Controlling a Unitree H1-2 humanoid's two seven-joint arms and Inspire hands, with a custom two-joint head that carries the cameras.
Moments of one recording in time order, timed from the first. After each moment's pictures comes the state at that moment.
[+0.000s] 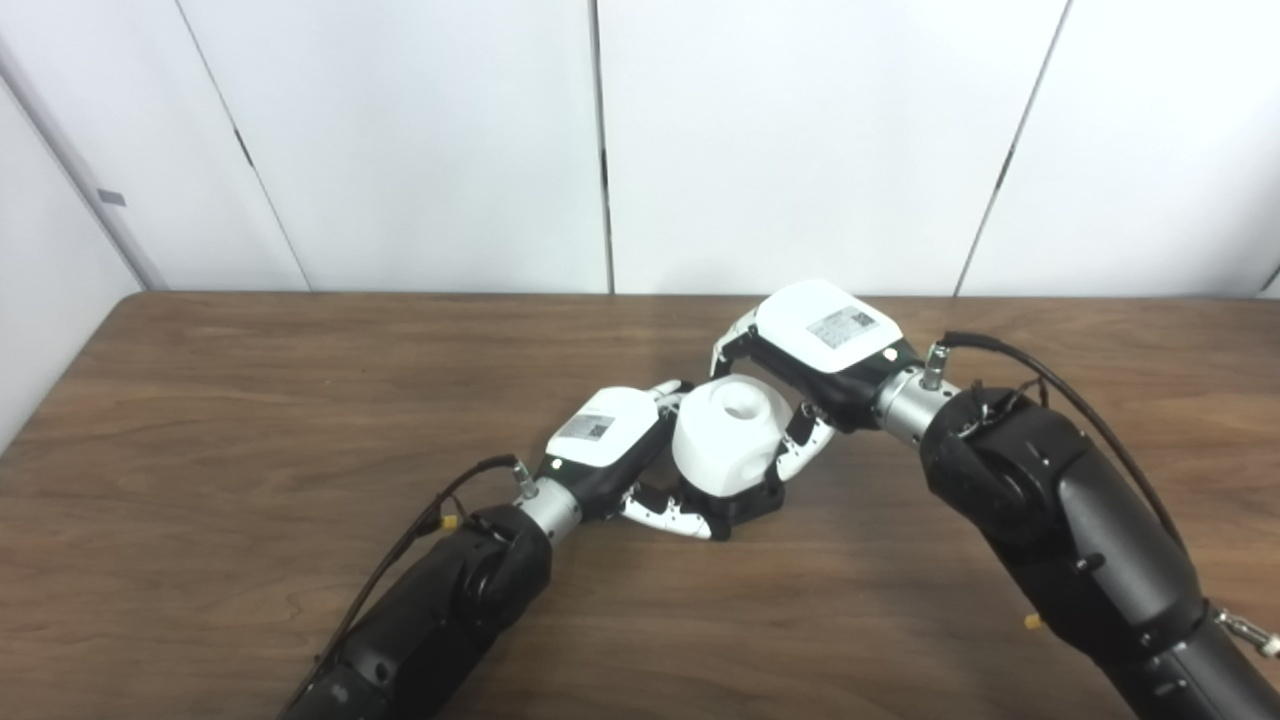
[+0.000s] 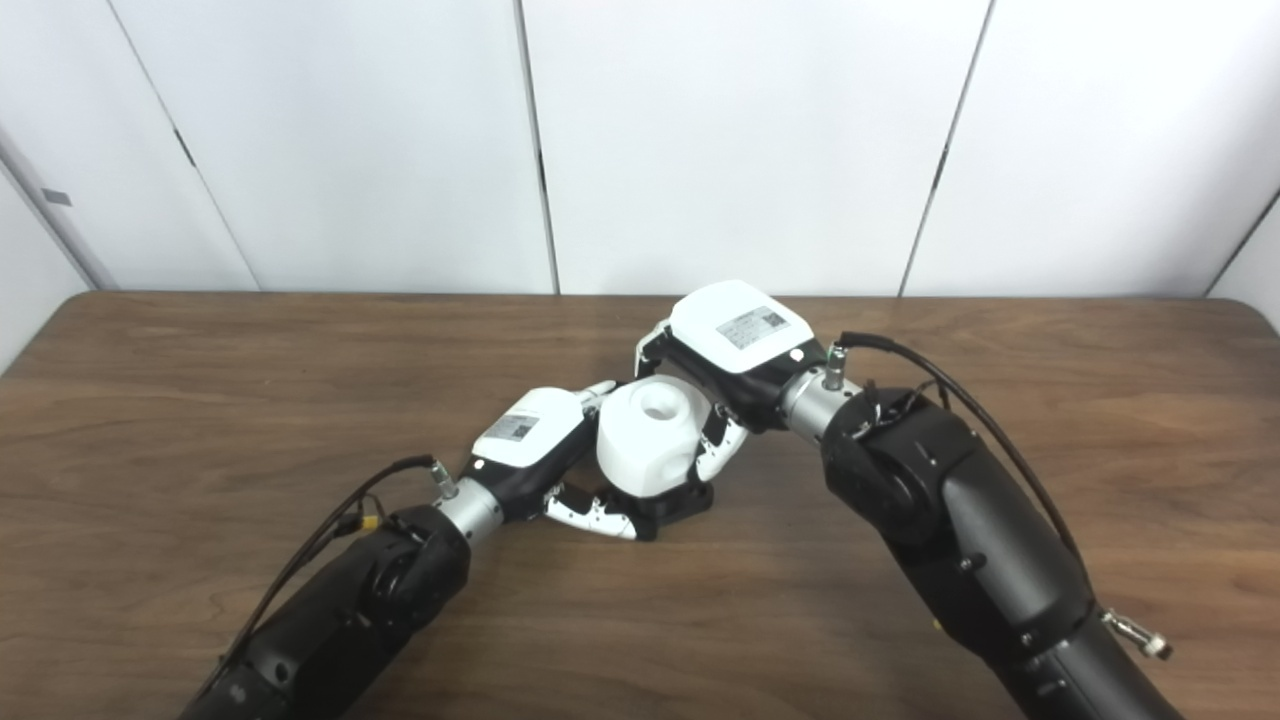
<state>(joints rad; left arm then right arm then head) -0.44 0.26 -0.56 0.30 0.71 -0.12 0.00 -0.57 -0.37 0.44 -0.16 -0.91 0.02 0.51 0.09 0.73</state>
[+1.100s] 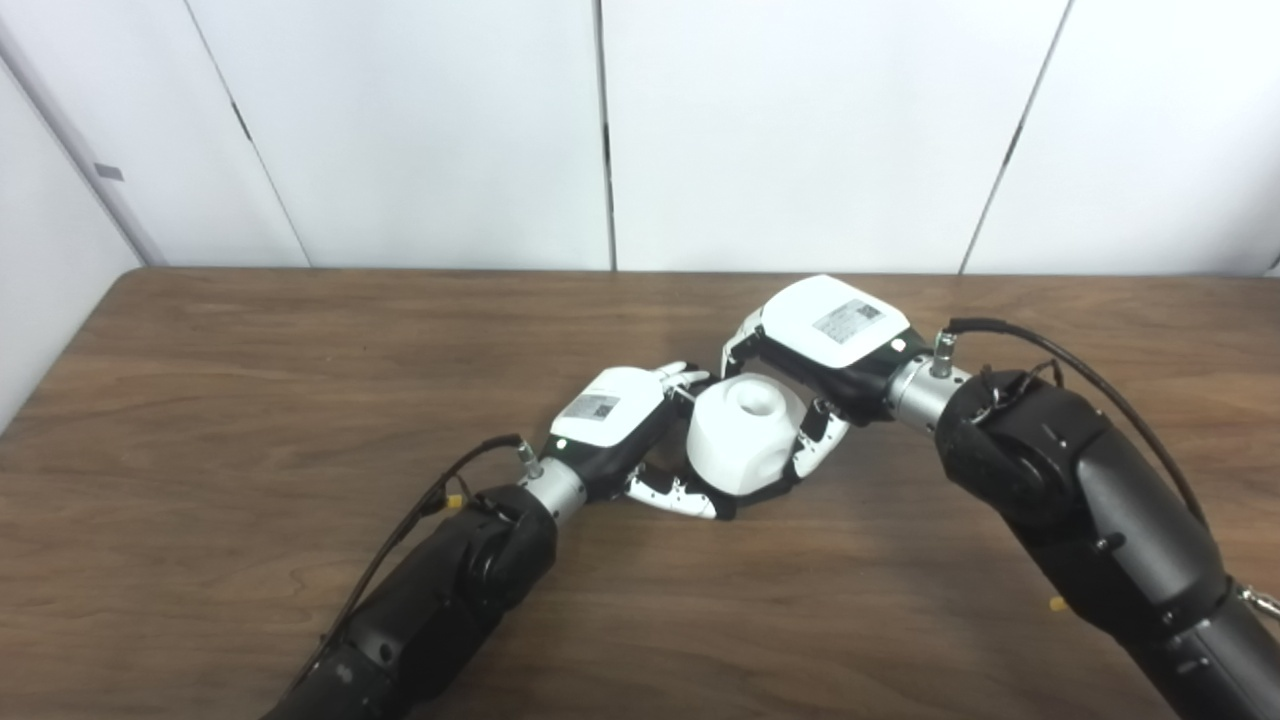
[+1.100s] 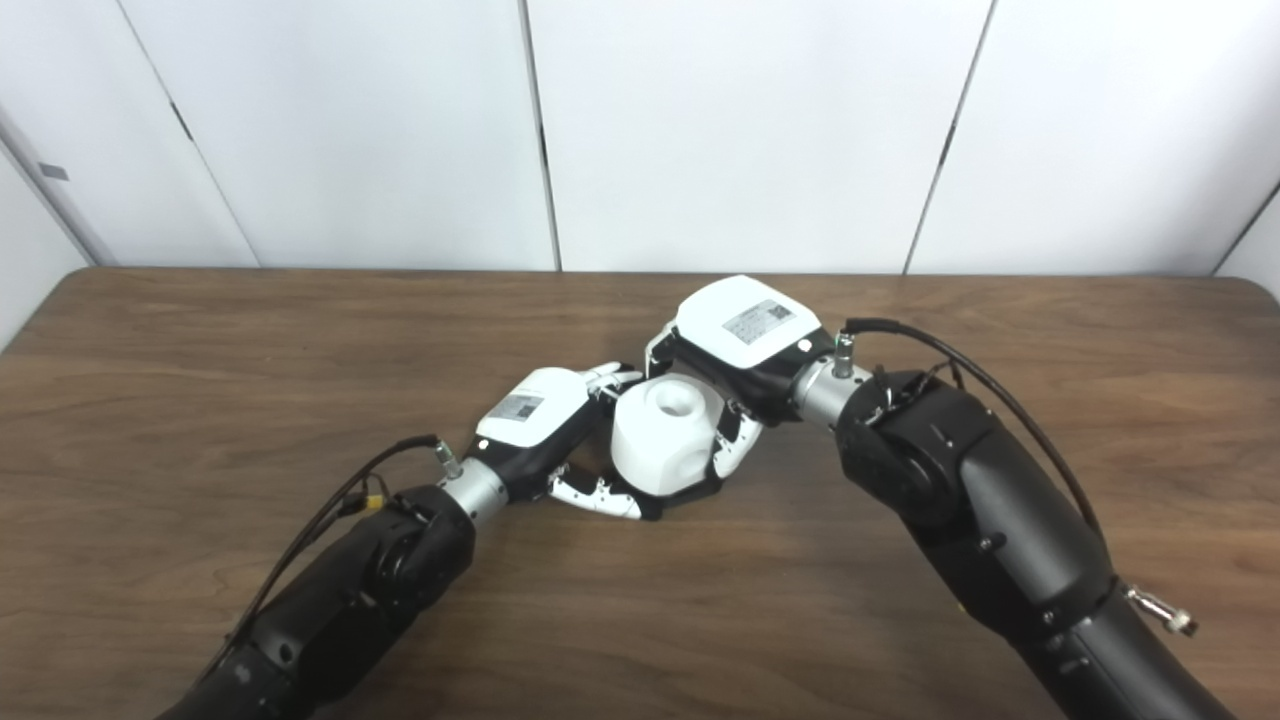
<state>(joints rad) -0.44 0.26 -0.56 0.27 0.70 -0.10 -0.02 -0.57 -0.42 0.46 -0.17 -0.89 -0.01 0.55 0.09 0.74</state>
